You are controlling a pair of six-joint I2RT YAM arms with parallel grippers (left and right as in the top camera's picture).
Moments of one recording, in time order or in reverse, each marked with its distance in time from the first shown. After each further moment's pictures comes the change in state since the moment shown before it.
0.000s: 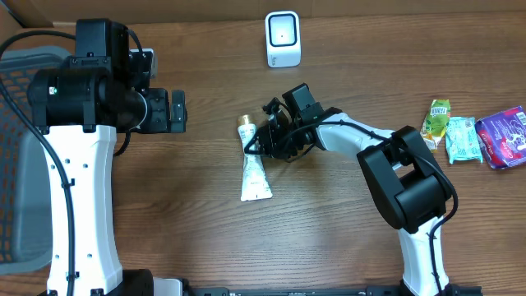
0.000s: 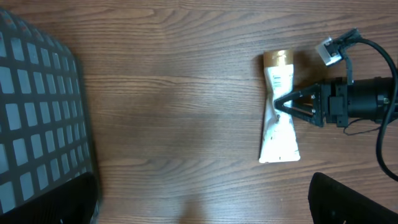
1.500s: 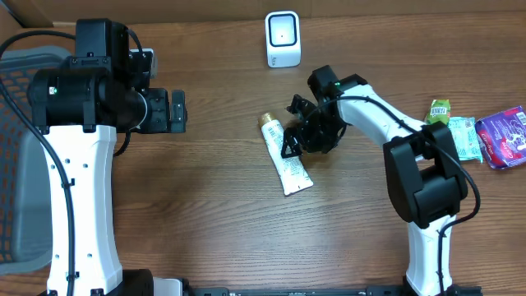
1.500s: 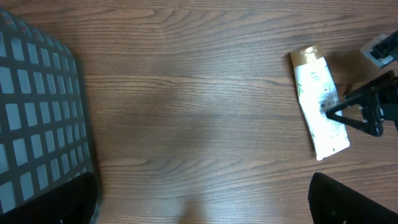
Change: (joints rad) left arm 0.000 0.000 0.000 0.000 0.000 0.000; right arm -0.130 -0.023 0.200 -0.699 0.249 -0.544
